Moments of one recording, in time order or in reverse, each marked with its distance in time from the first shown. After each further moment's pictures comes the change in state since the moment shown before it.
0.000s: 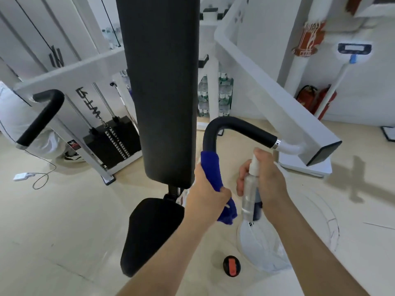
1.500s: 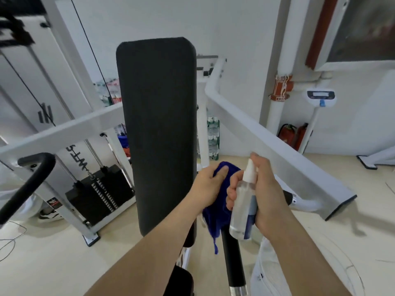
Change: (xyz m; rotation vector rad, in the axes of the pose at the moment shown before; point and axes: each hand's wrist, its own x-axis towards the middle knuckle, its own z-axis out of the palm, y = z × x) left_hand 0.147 0.064 -0.064 -0.169 -0.244 0.441; right_hand 0.034 -0.079 0.068 0.350 -0.133 -0.077
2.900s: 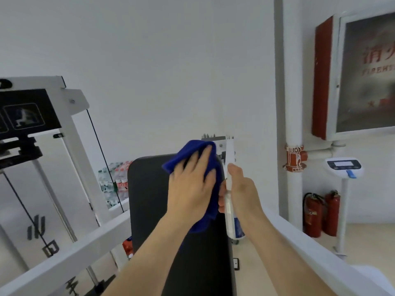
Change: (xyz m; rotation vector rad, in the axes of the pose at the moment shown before) left_hand 0.230 0.127 -0.195 0.859 0.551 0.695; right_hand 0.253 -0.148 0.152 -0.246 0.114 -0.474
